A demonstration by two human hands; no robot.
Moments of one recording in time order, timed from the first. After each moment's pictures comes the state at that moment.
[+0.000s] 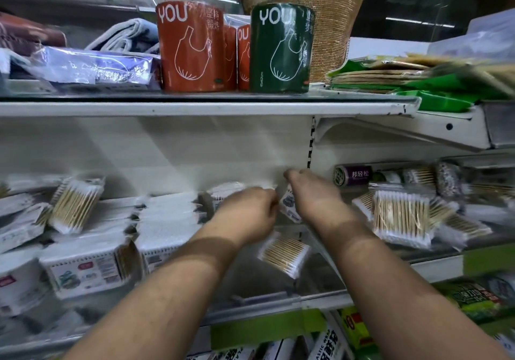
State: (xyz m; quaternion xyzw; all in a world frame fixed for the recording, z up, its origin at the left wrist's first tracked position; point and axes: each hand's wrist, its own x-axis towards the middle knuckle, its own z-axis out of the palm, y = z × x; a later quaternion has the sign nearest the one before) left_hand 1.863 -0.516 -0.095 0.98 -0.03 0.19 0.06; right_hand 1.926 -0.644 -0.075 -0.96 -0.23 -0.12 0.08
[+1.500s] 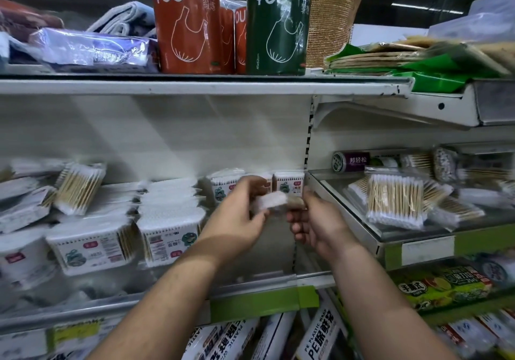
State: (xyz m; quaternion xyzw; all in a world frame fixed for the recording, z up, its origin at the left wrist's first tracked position) left_hand 1.815 -0.520 -0.125 0.89 -0.02 0.24 0.37; right_hand 1.892 -0.665 -0.136 -0.63 -0.07 0.17 0.75
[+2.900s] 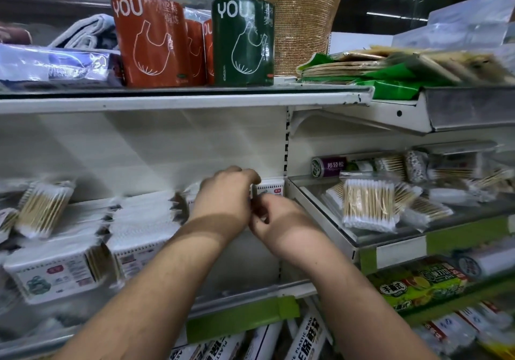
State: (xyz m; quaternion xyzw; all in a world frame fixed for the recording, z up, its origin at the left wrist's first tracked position) left_hand 1.846 -0.537 -0.079 0.96 0.03 0.26 0.08; right_hand 1.870 -0.655 -0.104 -0.92 -0.26 -0.04 0.29
